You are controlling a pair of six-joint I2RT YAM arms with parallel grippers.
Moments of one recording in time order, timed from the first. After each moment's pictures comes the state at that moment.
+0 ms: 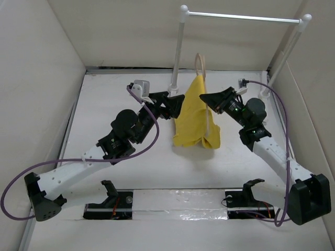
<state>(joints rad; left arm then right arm) -0.99 1.03 1.06 0.21 -0.40 -0.39 0.33 1.09 0.74 0.50 -0.39 1.16</state>
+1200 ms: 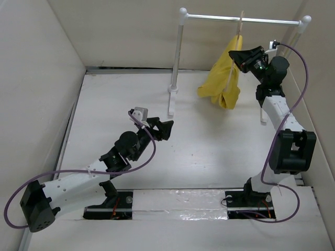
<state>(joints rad) -0.93 0.86 0.55 0.35 -0.40 -0.41 -0.07 1.60 1.33 0.50 -0.56 1.18</state>
